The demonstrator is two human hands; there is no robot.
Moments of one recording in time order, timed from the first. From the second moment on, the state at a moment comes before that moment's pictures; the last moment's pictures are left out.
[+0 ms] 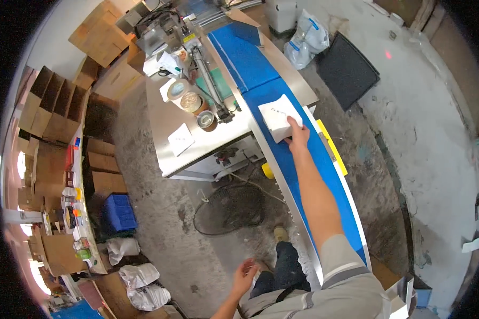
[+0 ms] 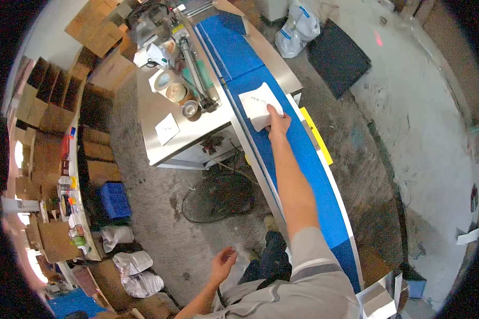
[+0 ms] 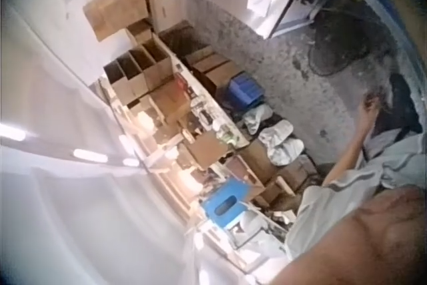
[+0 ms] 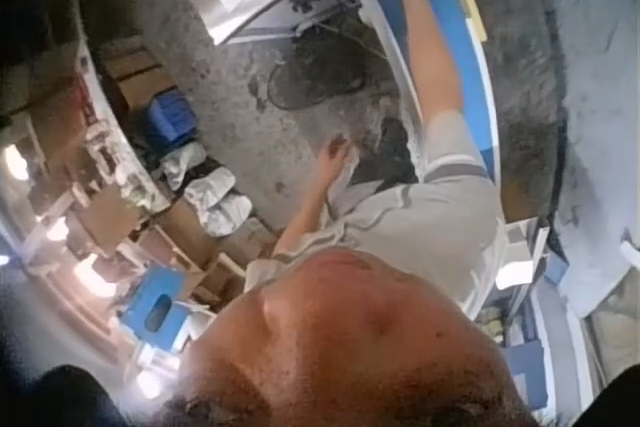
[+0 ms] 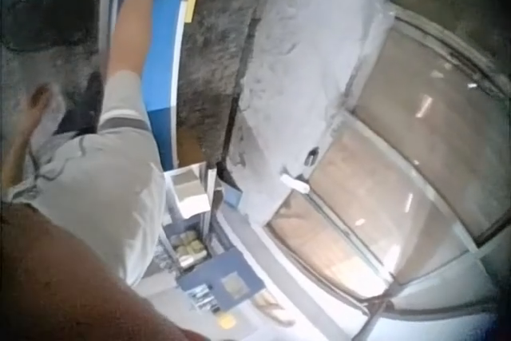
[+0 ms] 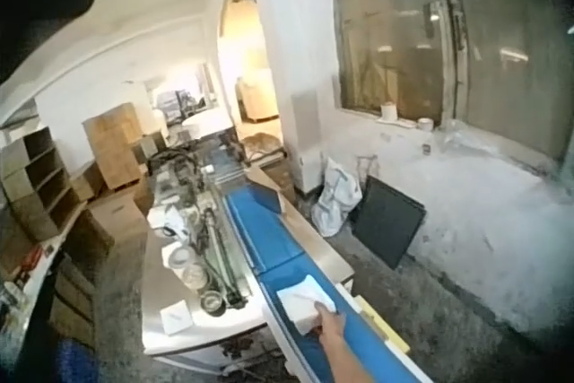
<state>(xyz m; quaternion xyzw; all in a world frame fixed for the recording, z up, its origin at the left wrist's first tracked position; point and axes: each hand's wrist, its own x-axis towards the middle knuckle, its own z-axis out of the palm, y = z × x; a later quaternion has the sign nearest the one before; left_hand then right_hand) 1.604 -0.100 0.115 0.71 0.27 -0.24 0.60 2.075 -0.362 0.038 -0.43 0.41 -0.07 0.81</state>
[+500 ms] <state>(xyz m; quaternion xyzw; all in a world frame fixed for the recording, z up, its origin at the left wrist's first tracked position) 1.680 0.030 0.110 0.73 0.21 -0.06 0.65 2.029 -0.373 0.133 -0.45 0.34 -0.13 0.81</state>
